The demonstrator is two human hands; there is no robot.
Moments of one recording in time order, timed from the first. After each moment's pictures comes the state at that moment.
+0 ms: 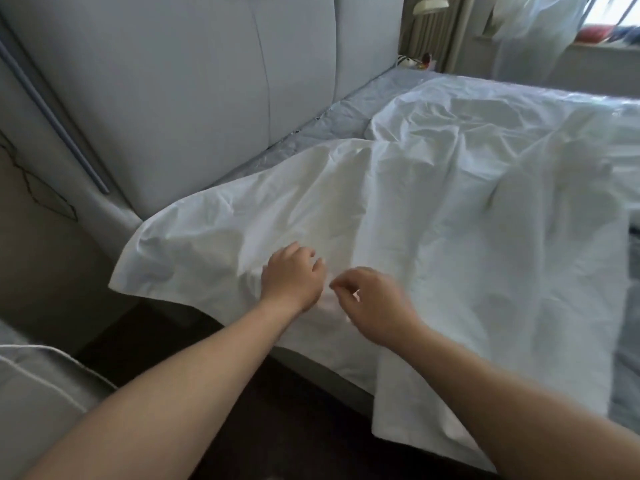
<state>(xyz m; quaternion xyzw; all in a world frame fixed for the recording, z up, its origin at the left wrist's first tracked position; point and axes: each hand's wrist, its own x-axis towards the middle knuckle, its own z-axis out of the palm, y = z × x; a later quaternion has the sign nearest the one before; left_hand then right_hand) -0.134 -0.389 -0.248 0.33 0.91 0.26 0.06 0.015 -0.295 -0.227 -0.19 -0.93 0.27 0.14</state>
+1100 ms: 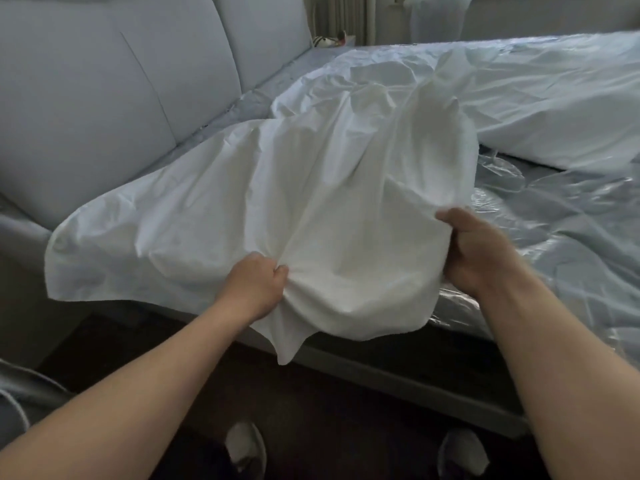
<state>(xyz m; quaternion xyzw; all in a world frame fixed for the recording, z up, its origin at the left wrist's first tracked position) 0.073 -0.348 -0.240 0.39 0.91 0.12 0.09 0.311 -0.137 -0.213 -0.35 -0.37 0.79 0.34</state>
